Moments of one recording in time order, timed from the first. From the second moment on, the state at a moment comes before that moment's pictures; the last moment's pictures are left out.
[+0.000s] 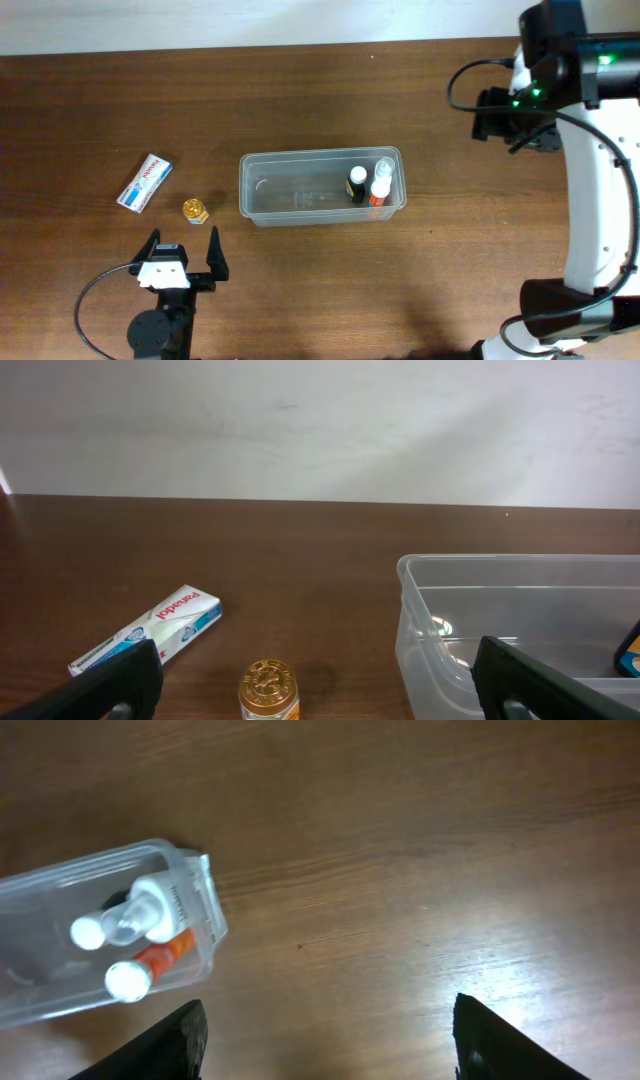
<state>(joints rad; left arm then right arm) 0.05 0.01 0.01 -0.07 0.06 -0.04 -0.01 1.78 2.17 -1.69 0.04 0.24</state>
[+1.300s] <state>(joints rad) 0.05 0.01 0.01 -0.07 0.06 -0.04 -0.30 1.78 2.16 -1.65 0.04 0.24</state>
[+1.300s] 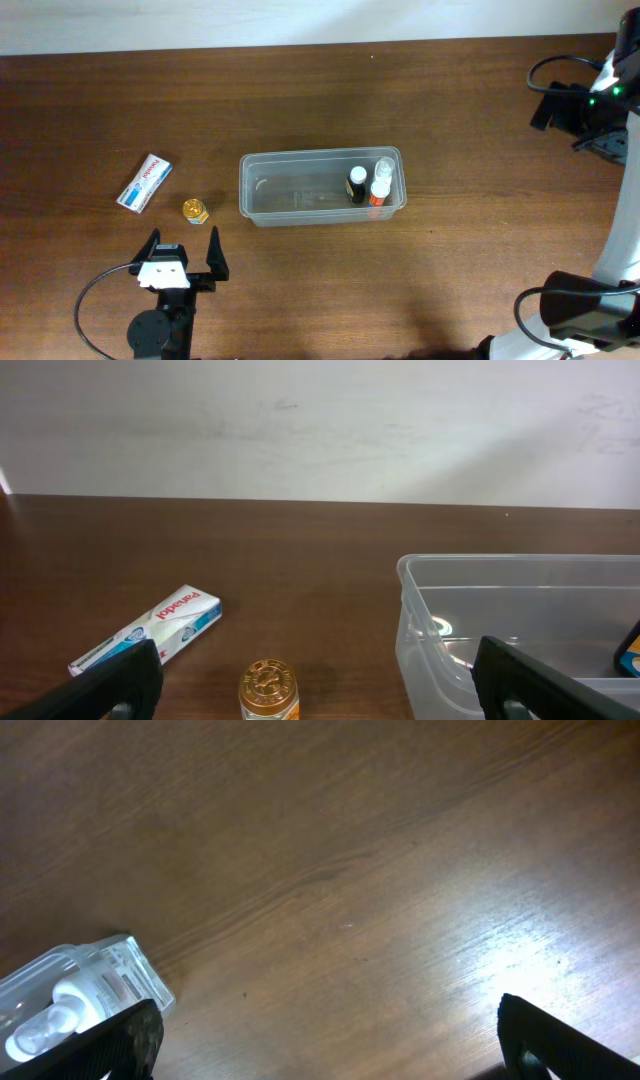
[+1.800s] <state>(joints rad) 0.05 0.01 0.01 -0.07 0.06 -0.04 -0.30 1.78 2.16 -1.67 0.04 0.18</state>
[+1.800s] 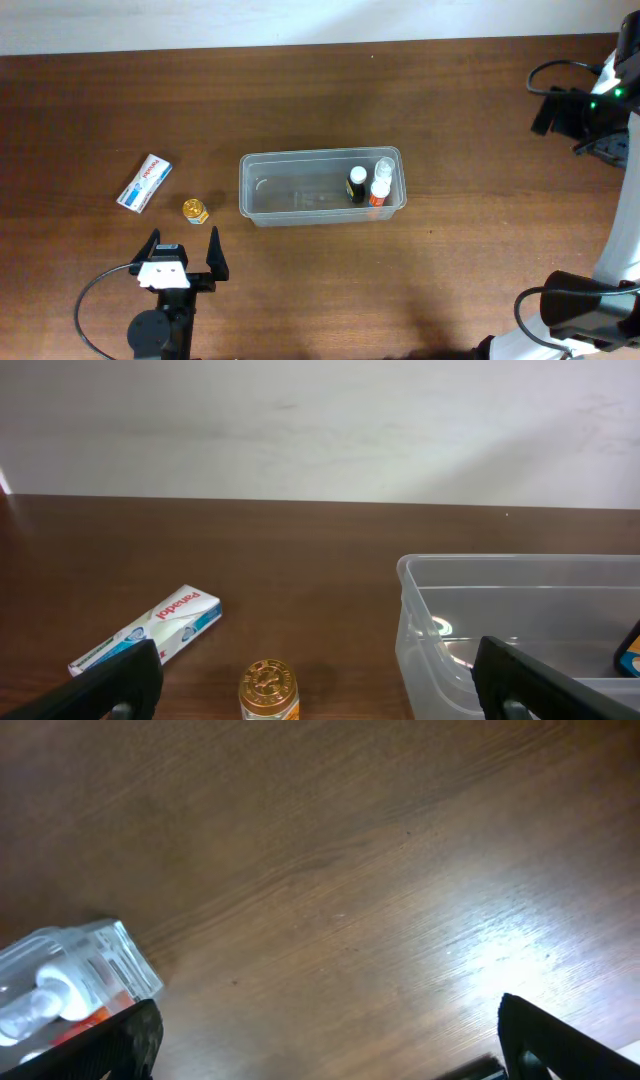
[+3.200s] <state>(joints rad) 0.05 0.01 0.01 -0.02 0.07 -0.04 -0.30 1.78 2.16 -1.66 0.05 0.13</state>
